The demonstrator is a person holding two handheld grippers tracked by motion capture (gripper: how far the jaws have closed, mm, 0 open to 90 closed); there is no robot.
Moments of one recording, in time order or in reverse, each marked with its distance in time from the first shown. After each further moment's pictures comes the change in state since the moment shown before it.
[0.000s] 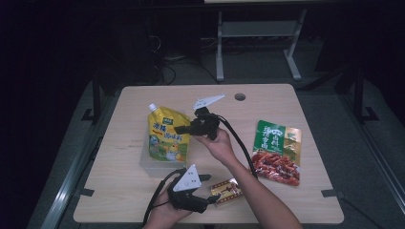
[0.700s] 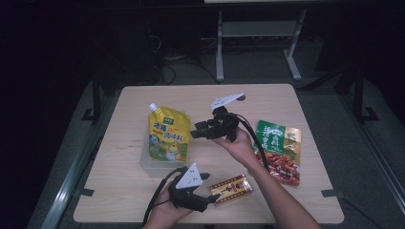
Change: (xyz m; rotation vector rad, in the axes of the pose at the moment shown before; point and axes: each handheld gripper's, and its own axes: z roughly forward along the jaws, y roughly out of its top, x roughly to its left) left arm 0.003 0.000 0.006 0.042 0.018 -0.016; right arm 0.008 -0.007 -0.058 0.070 -0.066 0.010
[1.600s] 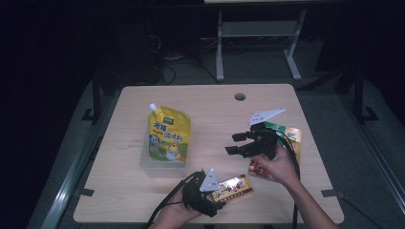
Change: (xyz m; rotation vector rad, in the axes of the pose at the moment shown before) left arm -0.009 0.000 0.043 0.211 0.012 0.074; right arm 0.016 -0.064 -0.086 0.045 -0.128 0.041
